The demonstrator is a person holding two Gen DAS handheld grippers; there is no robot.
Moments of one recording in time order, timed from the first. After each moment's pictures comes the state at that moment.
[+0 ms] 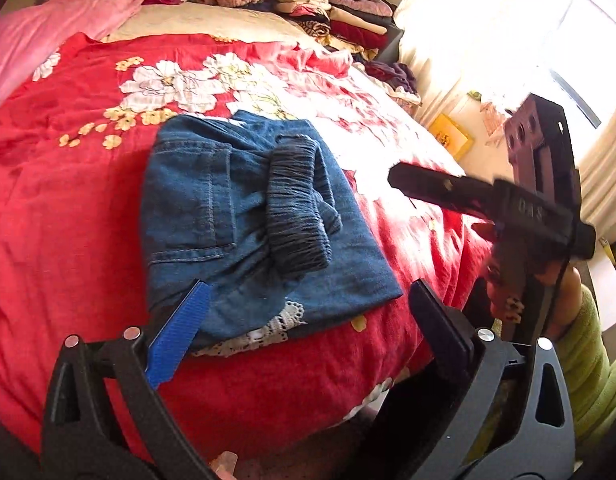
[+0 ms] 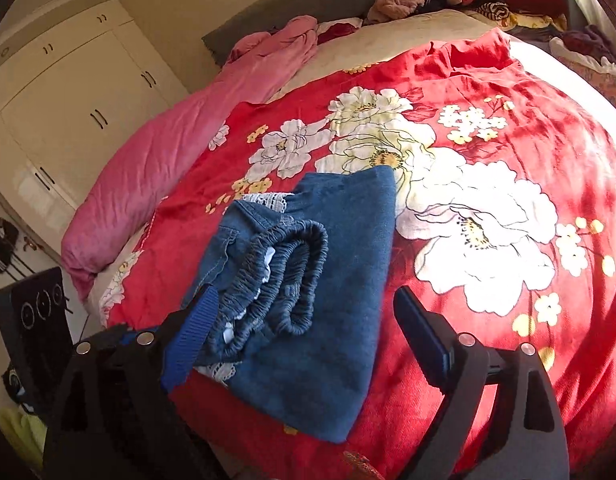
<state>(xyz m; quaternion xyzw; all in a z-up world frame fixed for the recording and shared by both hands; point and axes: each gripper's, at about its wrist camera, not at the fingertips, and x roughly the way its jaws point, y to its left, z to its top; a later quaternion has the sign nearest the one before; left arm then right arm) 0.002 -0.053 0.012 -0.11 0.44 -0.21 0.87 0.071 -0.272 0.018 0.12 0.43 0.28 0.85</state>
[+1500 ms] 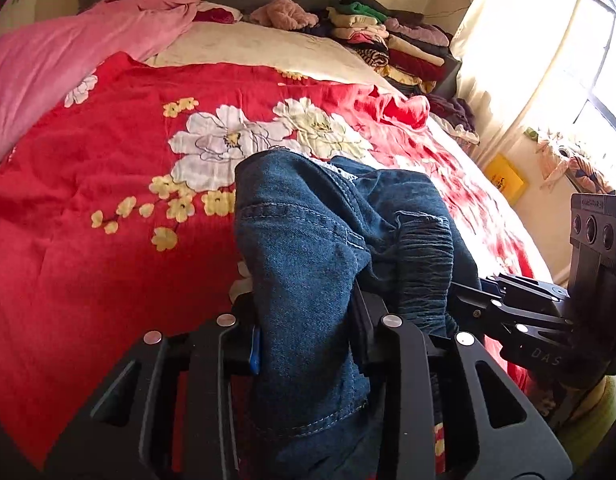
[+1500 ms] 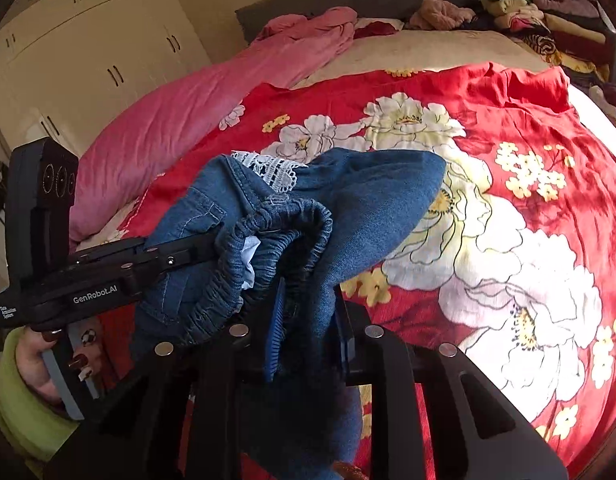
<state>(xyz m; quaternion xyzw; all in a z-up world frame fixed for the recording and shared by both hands) 0.114 -0.011 0.017 -0.11 0.41 -0.11 0.90 0.135 -0.209 0.008 0.04 0.42 0.32 0.85</state>
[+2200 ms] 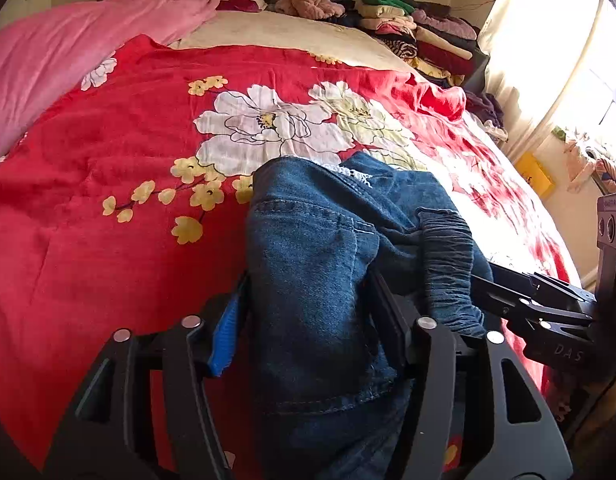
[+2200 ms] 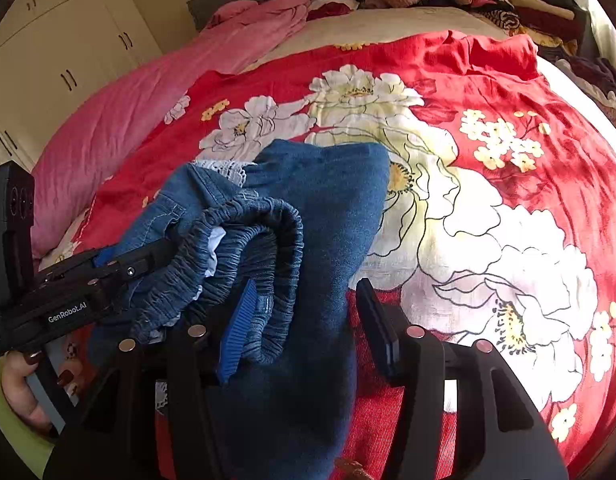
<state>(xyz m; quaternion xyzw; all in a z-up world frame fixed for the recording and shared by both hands) 0.127 -0.002 -0.007 -0.11 0.43 -0.07 0.89 0.149 -0.217 -0.014 0.04 0.45 0.24 0.86</state>
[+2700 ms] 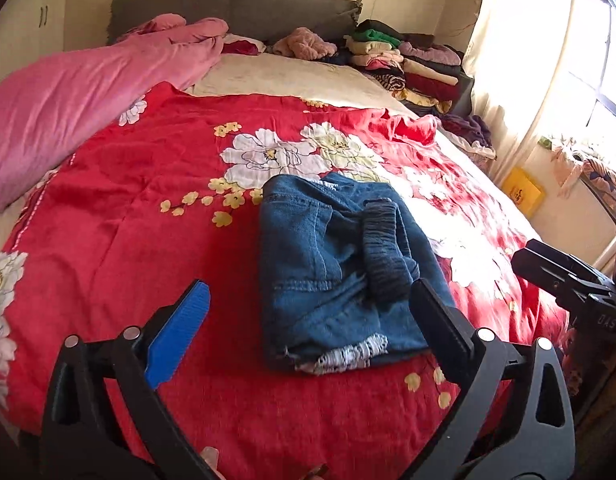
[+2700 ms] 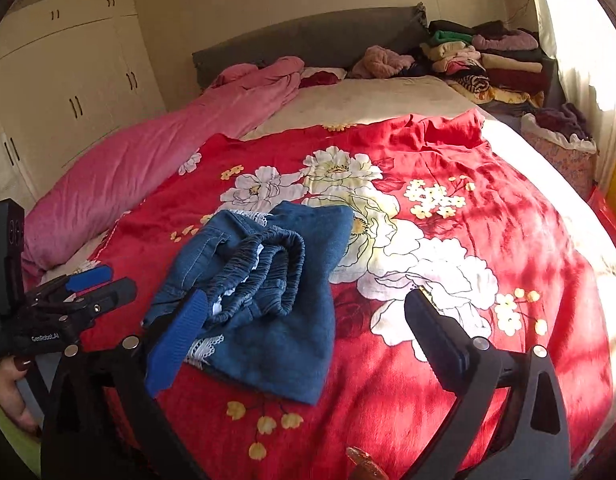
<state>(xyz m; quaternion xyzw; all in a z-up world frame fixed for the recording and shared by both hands) 0.025 -0.007 0.043 -0.08 0.37 -0.05 0.92 0.052 -0.259 0.050 0.04 0.35 0.21 0.91</state>
